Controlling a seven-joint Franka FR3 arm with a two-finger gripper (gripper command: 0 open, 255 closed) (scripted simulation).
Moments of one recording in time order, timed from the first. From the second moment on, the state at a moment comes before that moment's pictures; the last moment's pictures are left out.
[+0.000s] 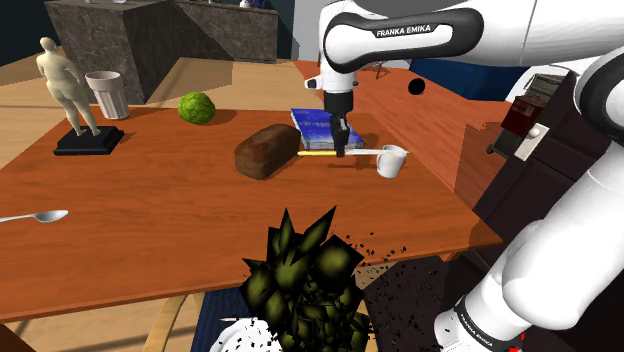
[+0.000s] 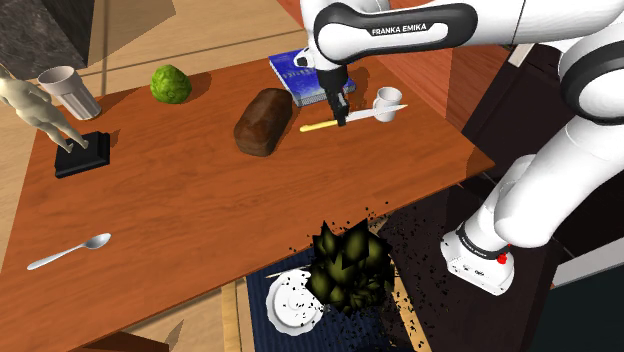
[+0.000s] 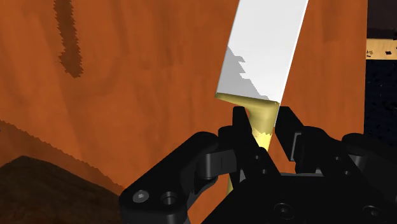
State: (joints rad) arm 0.12 -0.01 0.08 -1.84 -0.02 1.60 -0.83
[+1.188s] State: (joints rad) arm 0.02 0.02 -0.03 -1.93 -0.07 1.73 -1.02
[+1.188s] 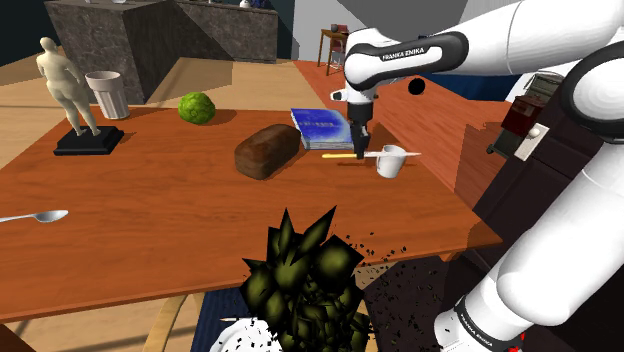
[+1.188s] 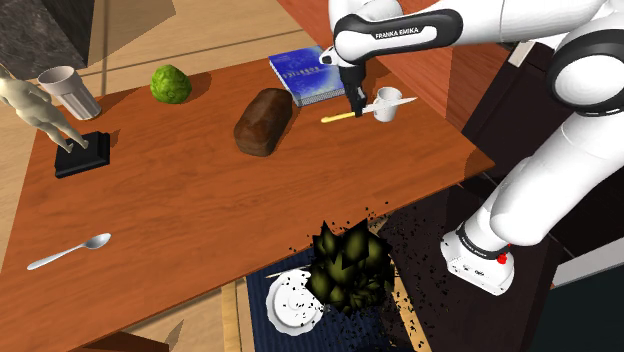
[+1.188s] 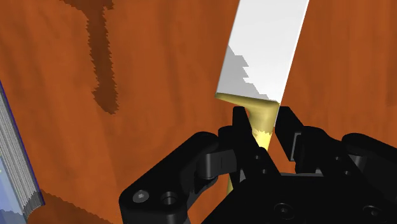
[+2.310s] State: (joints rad) arm 0.02 0.10 -0.03 -2.07 -0.07 1.94 -1.01
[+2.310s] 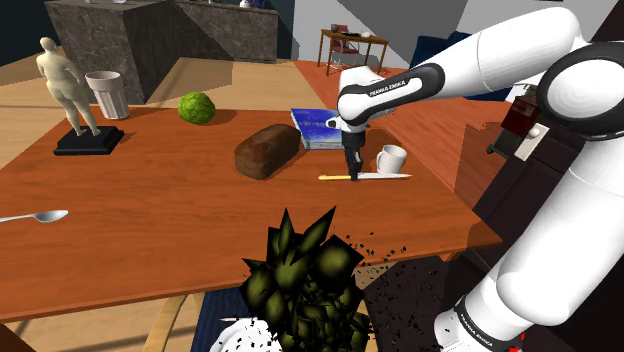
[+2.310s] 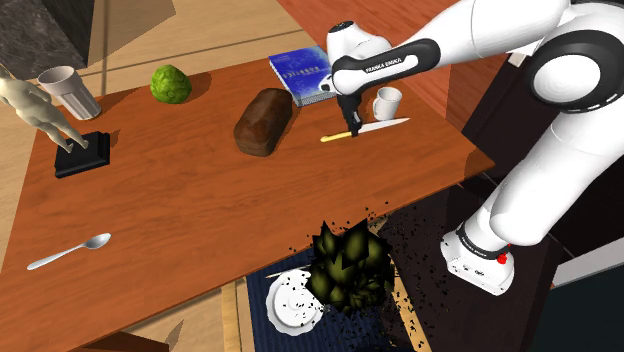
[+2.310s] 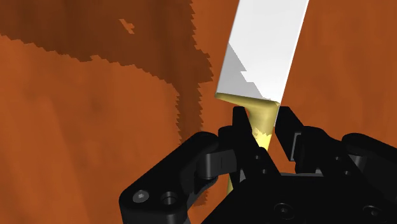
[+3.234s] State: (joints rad) arm 0.02 0.13 -0.03 -2.09 -0.07 2.00 -1.01
